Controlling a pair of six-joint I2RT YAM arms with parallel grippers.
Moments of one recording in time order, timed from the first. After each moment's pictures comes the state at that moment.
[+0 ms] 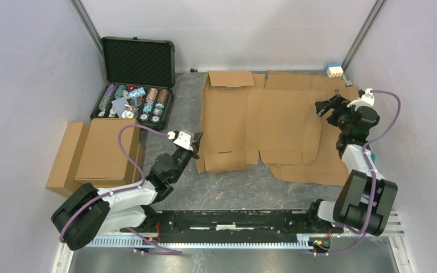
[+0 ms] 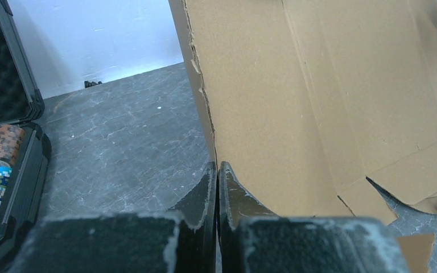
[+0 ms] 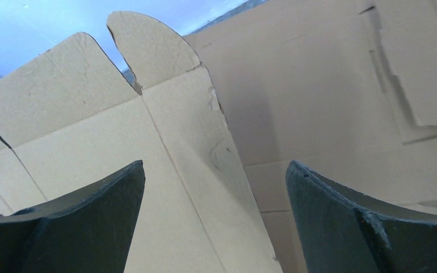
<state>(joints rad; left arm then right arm) -0.77 1.10 0.21 1.03 -0.29 0.07 -0.38 1.26 0.67 0.33 -0.40 0.40</state>
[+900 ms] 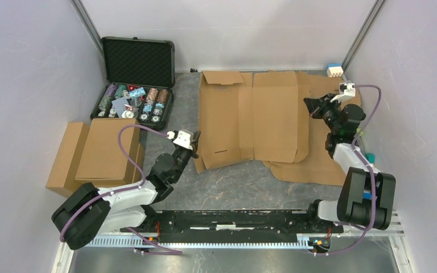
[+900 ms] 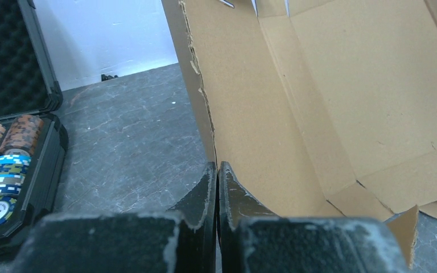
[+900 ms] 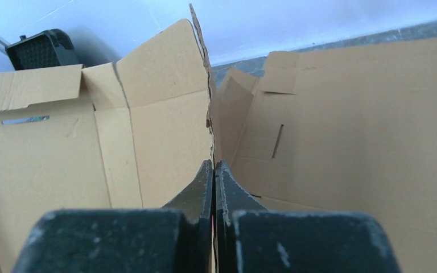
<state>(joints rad) -0.77 1.11 0.21 1.03 -0.33 0.08 -0.24 1.36 0.64 0.66 -0.56 0.45</state>
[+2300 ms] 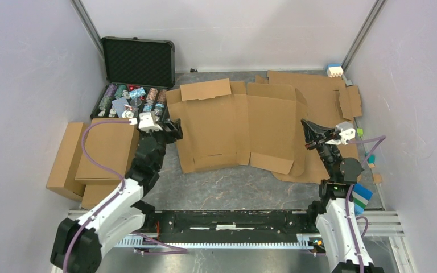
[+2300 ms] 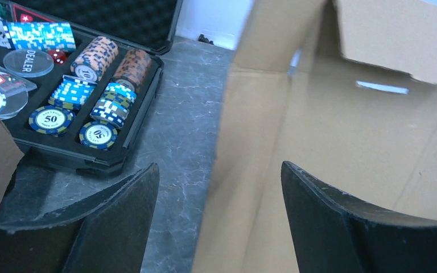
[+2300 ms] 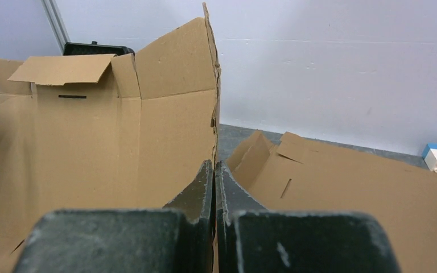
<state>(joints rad) -0.46 0.83 0.35 0.45 -0.41 -0.31 -0.12 0.55 0.22 0.72 -0.50 0.25</state>
